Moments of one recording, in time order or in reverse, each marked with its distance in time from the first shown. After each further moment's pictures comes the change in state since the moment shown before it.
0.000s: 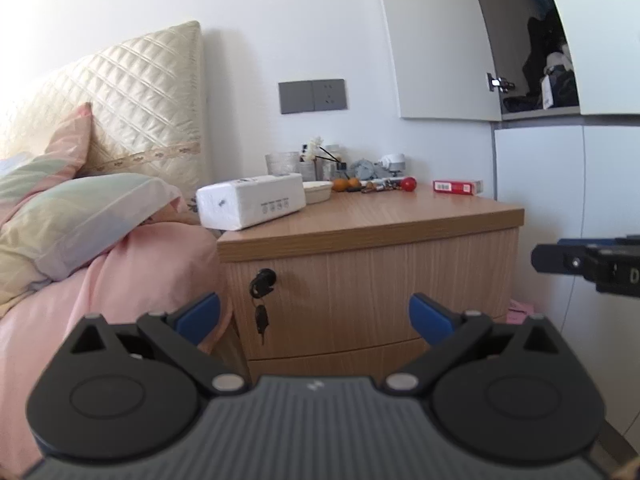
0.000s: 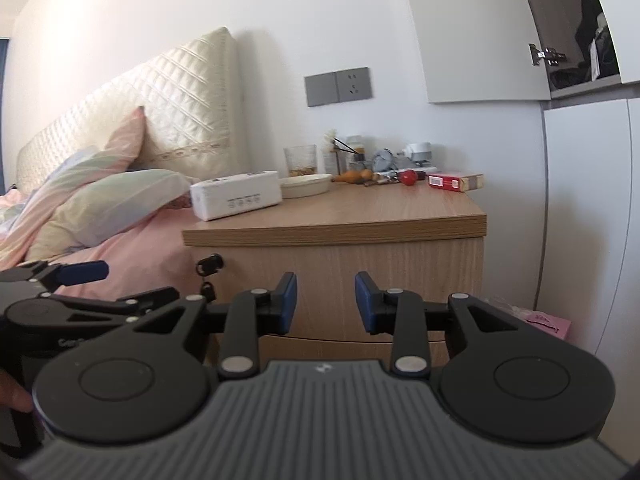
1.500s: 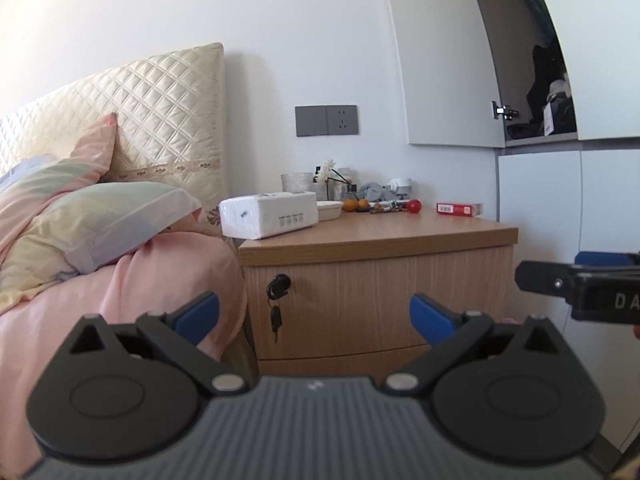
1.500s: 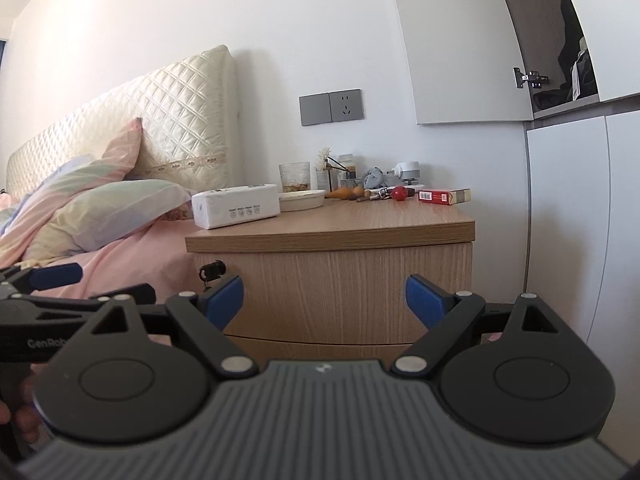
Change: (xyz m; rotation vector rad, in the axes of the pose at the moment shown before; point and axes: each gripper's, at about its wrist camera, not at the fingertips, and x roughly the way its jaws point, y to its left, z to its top) left arm -0.038 0.004 -0.013 -0.029 -0.067 0.026; right arm -0.021 0.019 -0.013 -0.011 -0.064 -0.063
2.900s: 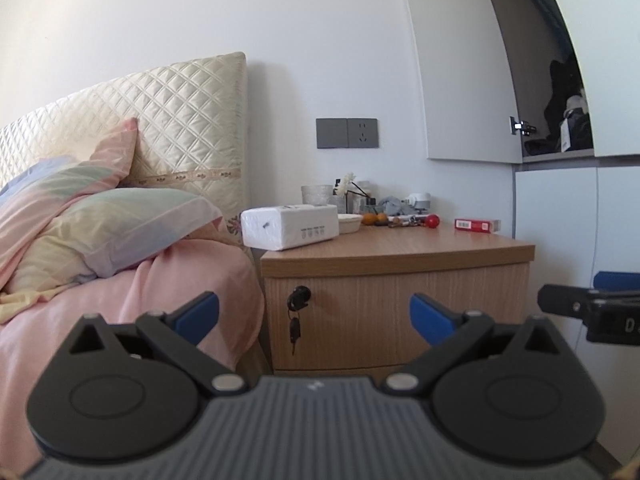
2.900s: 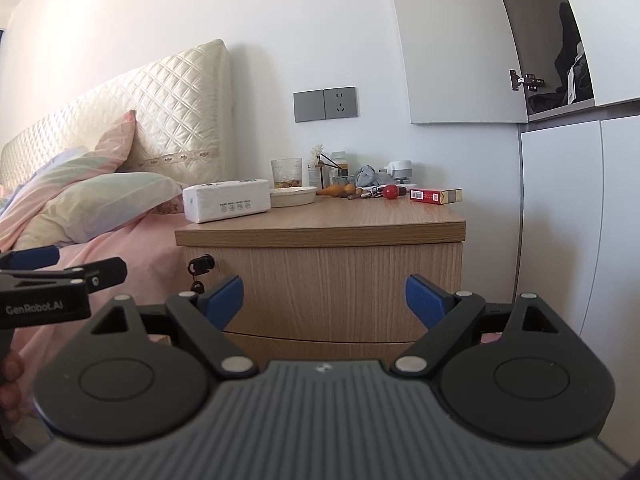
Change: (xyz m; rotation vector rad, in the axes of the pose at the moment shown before) left arm -0.005 0.011 0.004 -0.029 -0.034 0.049; right arm 0.000 -0.003 -0.001 -0.024 0.006 -0.025
